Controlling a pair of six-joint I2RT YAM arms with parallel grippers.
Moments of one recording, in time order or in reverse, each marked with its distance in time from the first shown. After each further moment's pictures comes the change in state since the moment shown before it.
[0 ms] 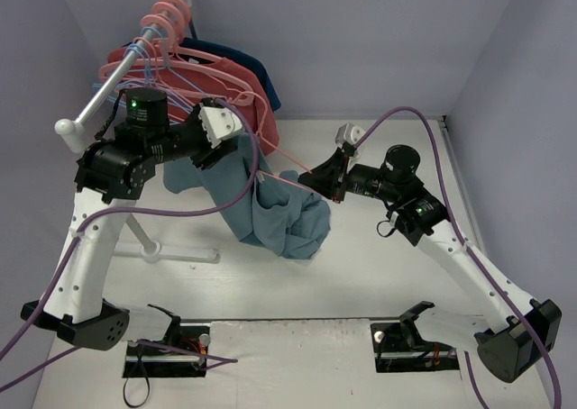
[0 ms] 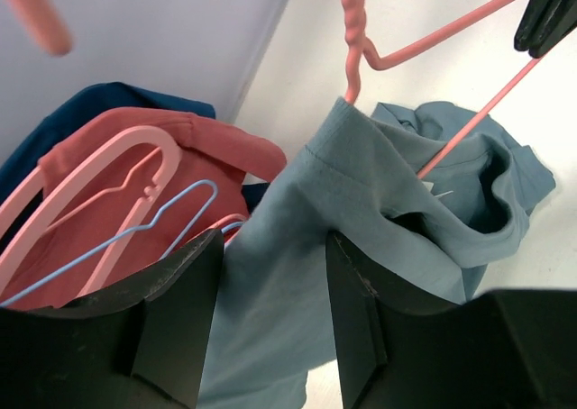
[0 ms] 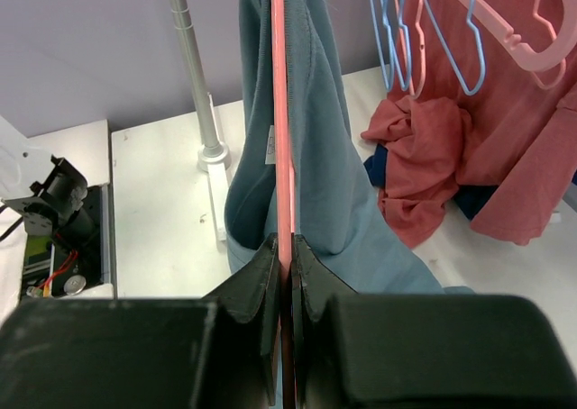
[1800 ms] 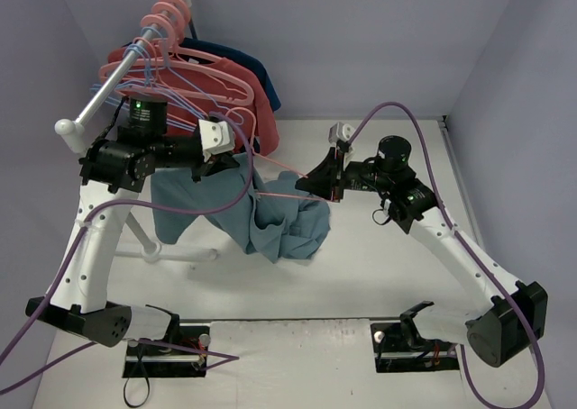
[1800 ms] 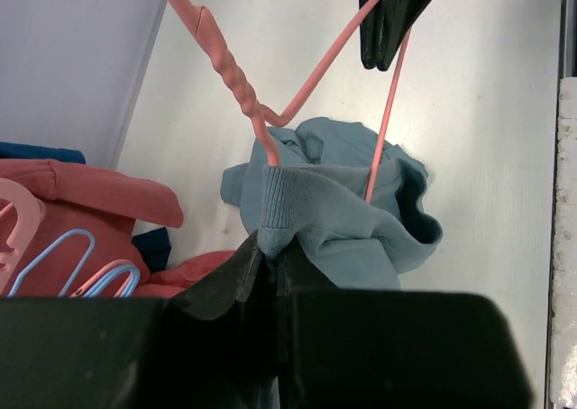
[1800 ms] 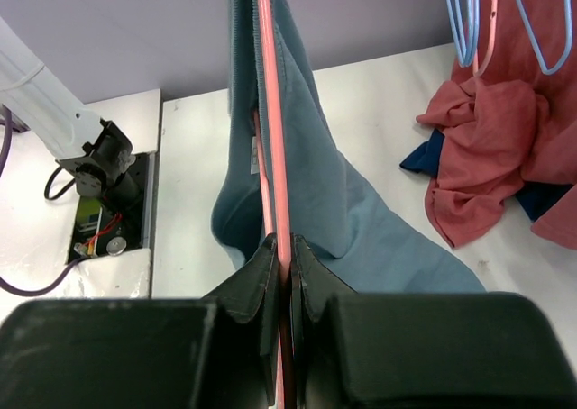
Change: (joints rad) left arm 0.100 0.028 -0.084 -0.112 0.406 0.096; right arm -0.050 0.101 0.022 0.005 -0.213 0.005
